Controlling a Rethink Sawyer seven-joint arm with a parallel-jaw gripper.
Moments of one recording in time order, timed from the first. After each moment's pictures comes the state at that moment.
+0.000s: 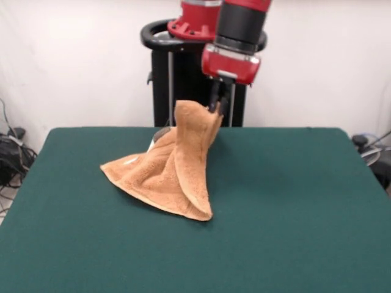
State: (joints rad) arm -0.04 -0.83 -0.23 2.20 -0.02 -0.06 1.80
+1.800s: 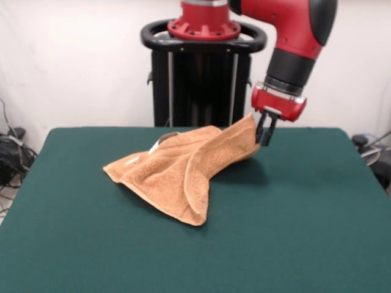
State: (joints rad) arm 0.25 -0.59 -0.23 2.19 0.41 -0.21 1.92
